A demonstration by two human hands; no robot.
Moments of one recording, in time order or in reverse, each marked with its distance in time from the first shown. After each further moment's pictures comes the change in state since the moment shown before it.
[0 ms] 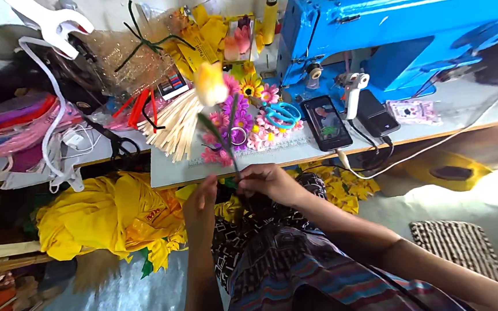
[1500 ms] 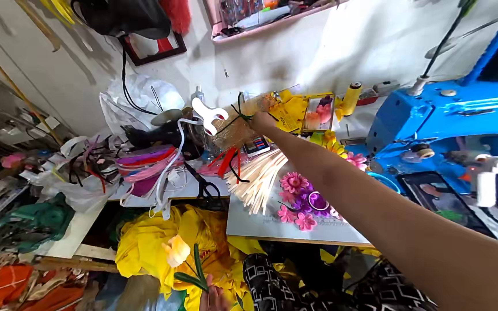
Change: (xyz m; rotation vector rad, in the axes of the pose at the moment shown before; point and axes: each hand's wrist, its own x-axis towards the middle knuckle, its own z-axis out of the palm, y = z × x) left_hand -0.047 -0.042 -0.080 -0.314 0.867 -0.119; right_hand 0.424 -0.049 -0.020 -0.996 0.162 0.228
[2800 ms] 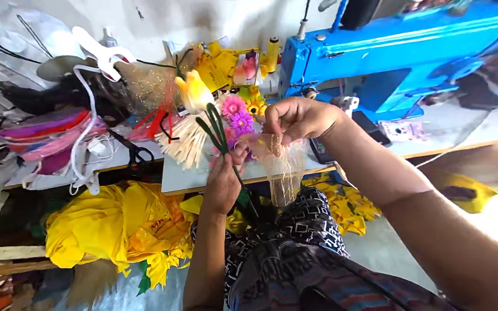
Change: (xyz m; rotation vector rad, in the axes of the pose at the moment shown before) left_hand -0.037 0.026 0.167 -0.406 -1.225 -0.309; right_hand -0.323 0.132 -0.101 1.026 -0.694 -0.898
